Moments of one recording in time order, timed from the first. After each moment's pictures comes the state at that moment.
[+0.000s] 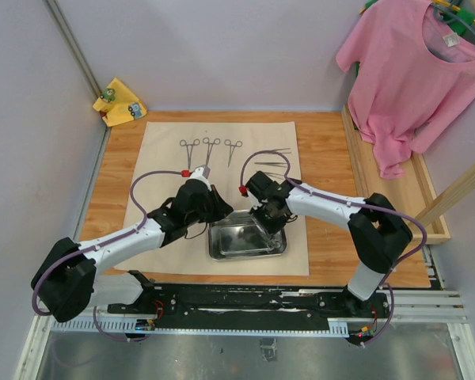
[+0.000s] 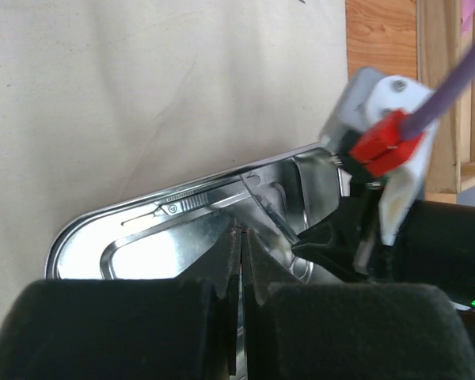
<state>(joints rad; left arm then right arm) -0.70 1.21 0.61 0.06 -0.05 -0.84 0.82 1.73 1.12 -0.75 -0.06 0.13</state>
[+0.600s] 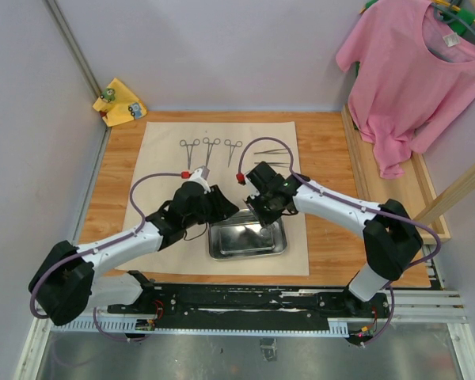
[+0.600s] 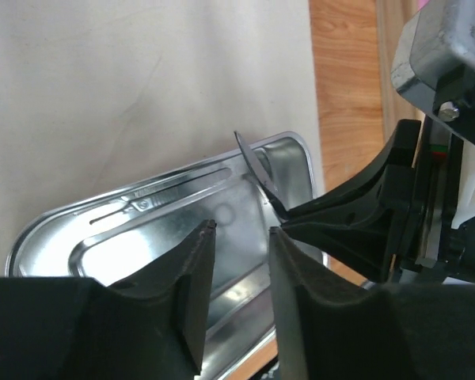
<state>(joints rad) -0.70 1.19 0.57 0.13 0.00 -0.86 0.82 1.63 1.17 -0.70 -0.05 0.10</state>
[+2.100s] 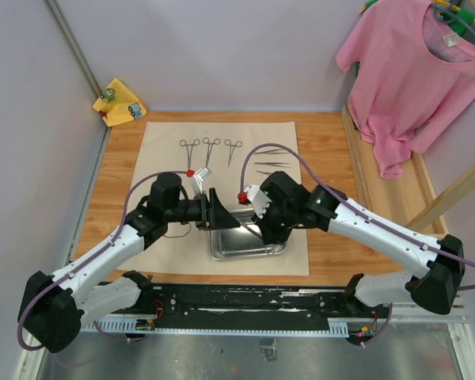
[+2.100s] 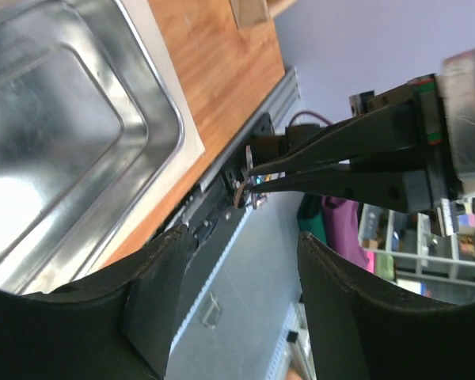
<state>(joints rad) -0.54 0.99 0.64 -0.07 0.69 -0.86 0.94 1.29 1.17 -0.90 -0.23 -0.06</state>
